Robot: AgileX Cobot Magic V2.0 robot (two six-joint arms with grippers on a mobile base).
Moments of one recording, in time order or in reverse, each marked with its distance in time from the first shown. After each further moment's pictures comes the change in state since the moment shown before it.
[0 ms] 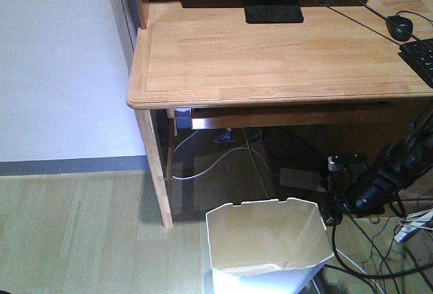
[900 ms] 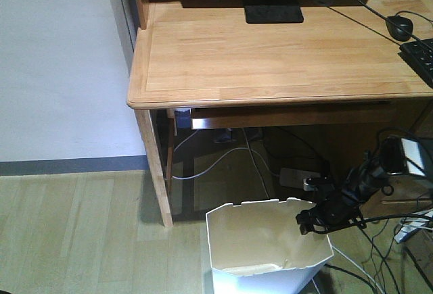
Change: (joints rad) left arm 0.000 0.000 0.000 0.000 0.000 0.000; right arm 0.028 0.565 -0.588 -0.020 0.115 0.029
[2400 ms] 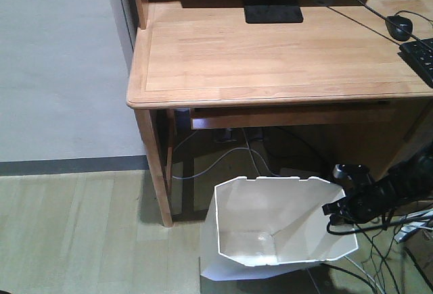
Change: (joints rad) left arm 0.000 0.000 0.000 0.000 0.000 0.000; right arm -0.163 -0.447 0.543 0.686 0.066 -0.823
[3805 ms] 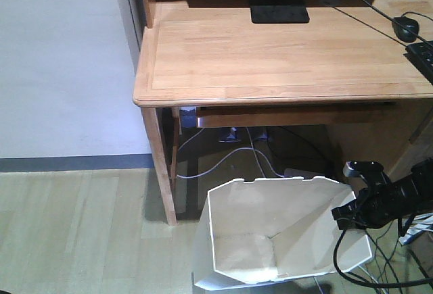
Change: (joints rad) left arm 0.000 0.000 0.000 0.000 0.000 0.000; right arm -0.004 -0.277 0.274 0.032 0.023 -0.055
